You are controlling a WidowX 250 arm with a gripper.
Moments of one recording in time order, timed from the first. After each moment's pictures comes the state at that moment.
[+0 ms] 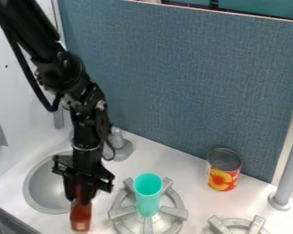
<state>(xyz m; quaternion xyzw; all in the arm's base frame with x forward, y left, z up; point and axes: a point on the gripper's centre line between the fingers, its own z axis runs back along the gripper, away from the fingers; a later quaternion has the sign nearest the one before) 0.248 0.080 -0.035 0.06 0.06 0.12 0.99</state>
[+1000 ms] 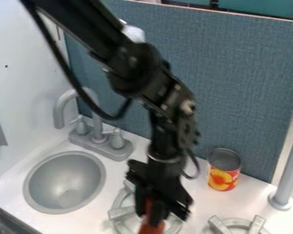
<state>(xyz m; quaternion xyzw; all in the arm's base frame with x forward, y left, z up) 0.249 -0.065 0.008 0.02 0.05 -0.09 0.99</state>
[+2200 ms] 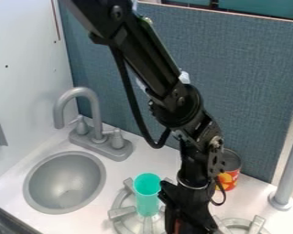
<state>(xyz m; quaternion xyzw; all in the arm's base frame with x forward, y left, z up) 0.277 -0.087 -0.046 0.00 0.05 -0.16 0.99</state>
